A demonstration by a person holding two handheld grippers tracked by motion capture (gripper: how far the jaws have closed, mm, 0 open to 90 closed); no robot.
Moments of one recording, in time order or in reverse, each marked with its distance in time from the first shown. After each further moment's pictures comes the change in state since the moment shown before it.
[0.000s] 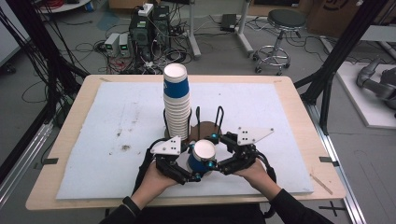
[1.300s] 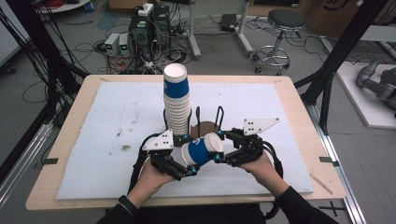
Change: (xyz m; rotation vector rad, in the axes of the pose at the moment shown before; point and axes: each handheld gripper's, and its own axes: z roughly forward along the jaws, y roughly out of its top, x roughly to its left) left arm 0.000 0.009 -0.016 -0.115 0.086 -0.020; right arm -0.014 0.011 -0.016 0.046 0.036 0.076
